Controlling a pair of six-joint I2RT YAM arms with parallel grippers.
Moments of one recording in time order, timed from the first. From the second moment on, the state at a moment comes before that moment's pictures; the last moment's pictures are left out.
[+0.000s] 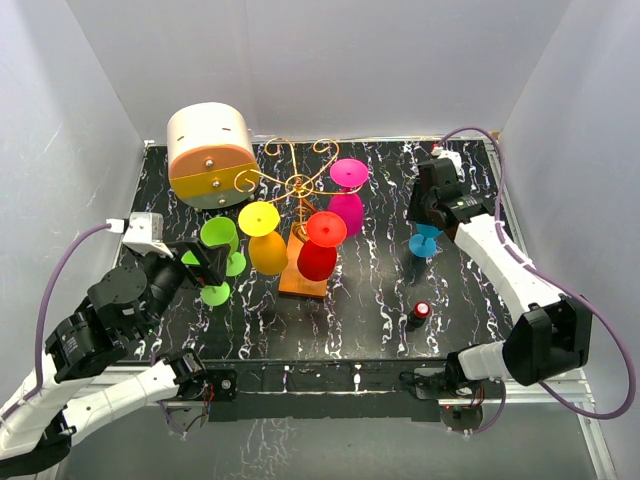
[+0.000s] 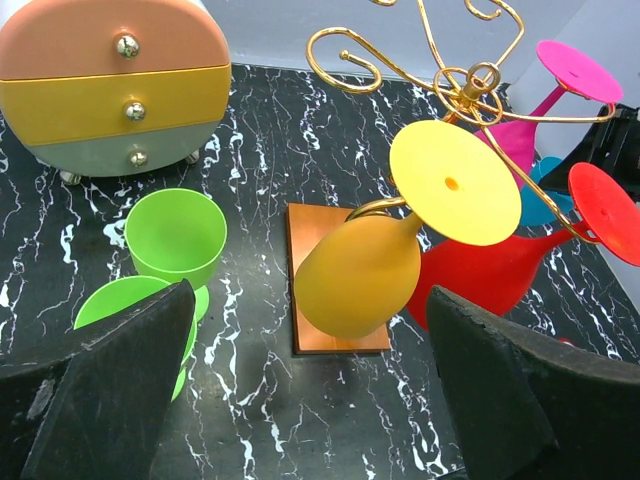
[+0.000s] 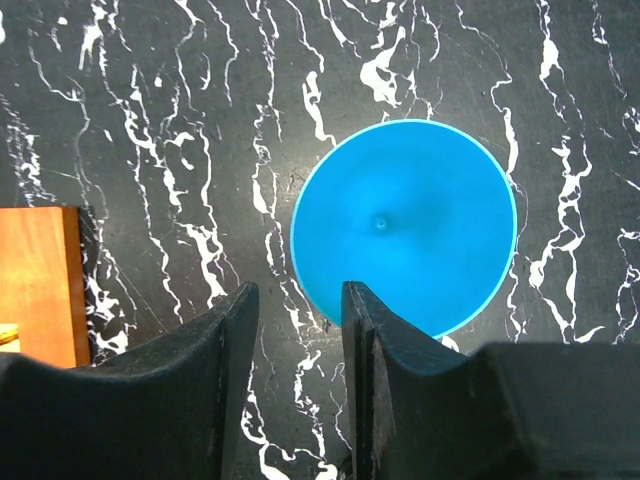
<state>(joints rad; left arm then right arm) -0.95 0.52 1.07 -0.76 -0.65 -0.41 0.28 1.35 1.19 -0.63 0.28 0.39</state>
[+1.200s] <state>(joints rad) -0.95 0.50 1.15 -0.56 -0.44 -0.36 0.28 1.18 1.24 -0.64 0.28 0.40</state>
